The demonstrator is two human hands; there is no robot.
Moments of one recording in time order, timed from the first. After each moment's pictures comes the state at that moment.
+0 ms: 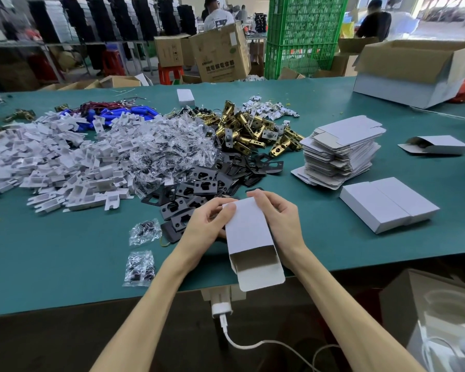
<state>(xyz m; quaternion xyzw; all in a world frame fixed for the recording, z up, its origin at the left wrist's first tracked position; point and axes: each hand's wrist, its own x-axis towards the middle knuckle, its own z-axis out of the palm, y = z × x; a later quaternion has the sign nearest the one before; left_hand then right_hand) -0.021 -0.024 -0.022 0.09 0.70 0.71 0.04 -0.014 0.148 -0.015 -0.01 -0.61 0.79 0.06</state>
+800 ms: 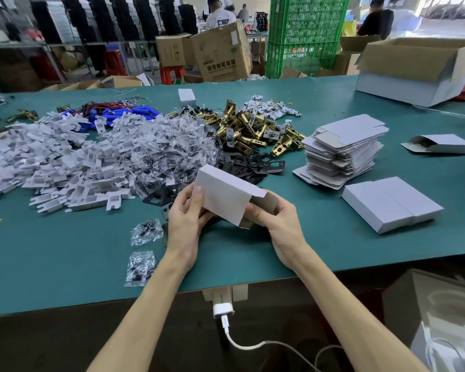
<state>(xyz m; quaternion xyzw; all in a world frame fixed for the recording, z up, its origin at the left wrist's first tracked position) -0.029 -0.034 -0.022 -0.02 0.57 0.82 -0.11 -0.014 0.148 -0.017 0.07 -0.60 0.80 0.05</state>
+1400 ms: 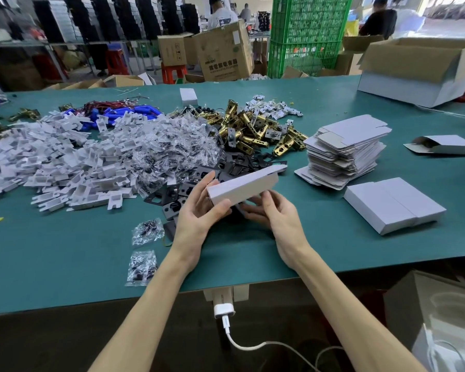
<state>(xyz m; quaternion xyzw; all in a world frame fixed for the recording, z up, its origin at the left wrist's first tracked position) -0.023 -0.033 -0.019 0.10 0.59 0.80 -0.04 -0.021 0.146 -0.021 0.01 -0.61 0.79 0.04</state>
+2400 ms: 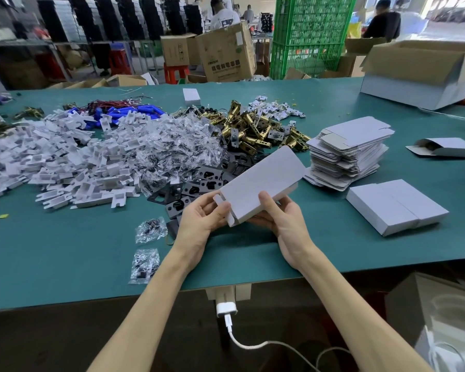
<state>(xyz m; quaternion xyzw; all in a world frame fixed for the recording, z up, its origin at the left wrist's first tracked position) -0.023 -0.034 -0.019 0.05 0.59 0.80 0.01 -0.014 0.148 -0.011 0.02 -0.55 0.84 0.02</state>
